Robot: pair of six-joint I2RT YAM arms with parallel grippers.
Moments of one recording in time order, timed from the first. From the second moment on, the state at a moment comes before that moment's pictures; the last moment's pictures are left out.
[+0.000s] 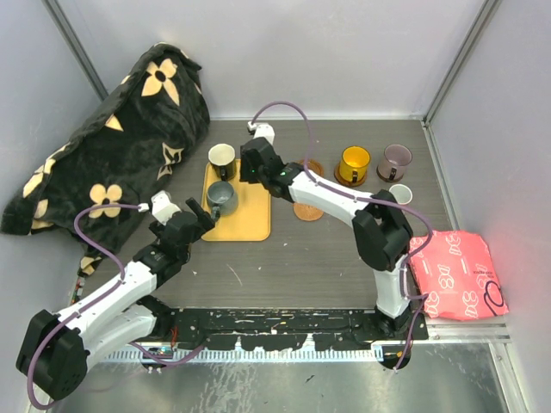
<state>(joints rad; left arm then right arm) -0.53 0.90 0.43 -0.12 -0.60 -0.85 0.78 1.93 1.55 -0.16 0.30 0.50</state>
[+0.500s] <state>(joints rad) -0.53 0.90 0.43 -0.12 -0.60 -0.85 0.82 2.19 1.82 -0.18 0.24 0.48</state>
